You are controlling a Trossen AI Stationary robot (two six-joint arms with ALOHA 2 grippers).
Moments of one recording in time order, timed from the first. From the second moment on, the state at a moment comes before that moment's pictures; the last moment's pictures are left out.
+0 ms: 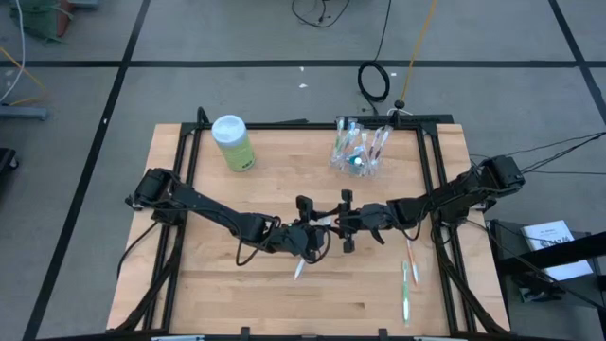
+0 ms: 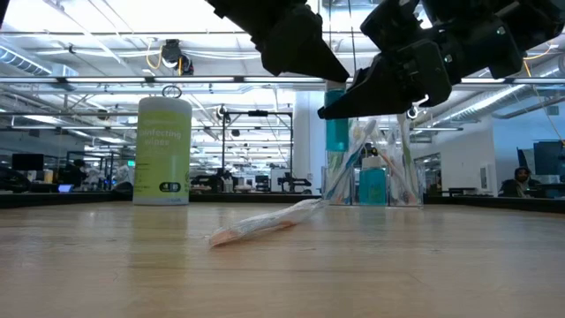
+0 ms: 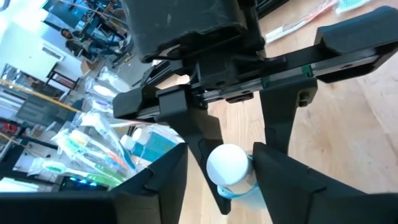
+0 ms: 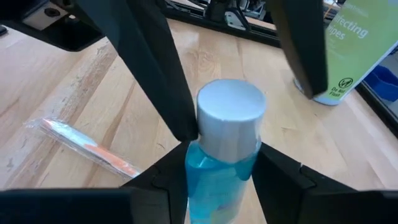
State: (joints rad) left arm -0.31 1.86 1.27 0.09 -0.69 0.42; right arm 0.22 1.51 0.59 0.55 0.26 -0.14
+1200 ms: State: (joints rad) left arm -0.23 1.54 1.26 -0.44 -0.86 0.10; right arm -0.09 1.51 0.59 0.51 0.99 0.14
